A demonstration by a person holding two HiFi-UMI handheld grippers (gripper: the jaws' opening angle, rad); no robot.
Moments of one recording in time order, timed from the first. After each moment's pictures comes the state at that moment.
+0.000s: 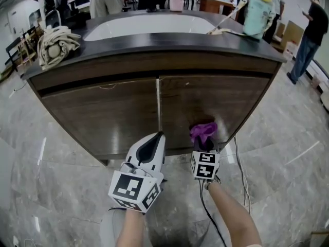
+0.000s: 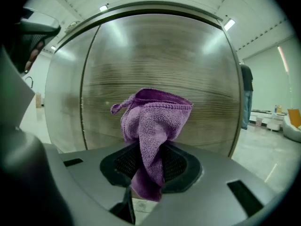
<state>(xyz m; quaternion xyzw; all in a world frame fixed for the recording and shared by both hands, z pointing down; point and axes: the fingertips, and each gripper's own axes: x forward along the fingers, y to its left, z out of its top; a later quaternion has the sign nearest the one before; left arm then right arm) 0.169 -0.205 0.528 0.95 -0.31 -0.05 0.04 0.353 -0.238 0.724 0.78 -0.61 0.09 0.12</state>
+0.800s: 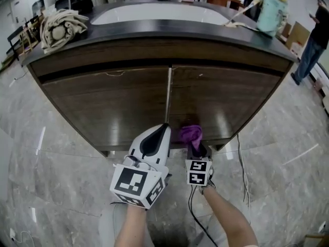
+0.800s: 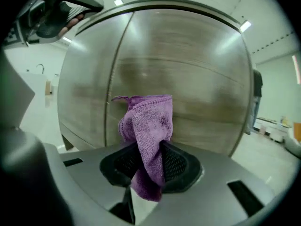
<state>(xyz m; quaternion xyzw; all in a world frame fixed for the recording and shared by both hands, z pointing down) 0.161 -0.213 0.531 0.95 -0.31 -0.06 0.05 0.300 -0.225 0.781 0.75 -0.63 0.09 0.18</state>
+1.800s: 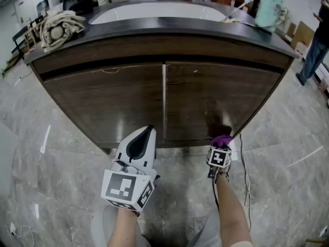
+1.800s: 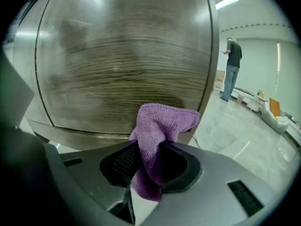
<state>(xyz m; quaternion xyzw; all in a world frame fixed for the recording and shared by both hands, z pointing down) 0.135 -0.206 0.534 0.93 -0.38 -0.03 0.00 0.452 -0.188 0.884 0.80 -0.49 0.29 0.22</state>
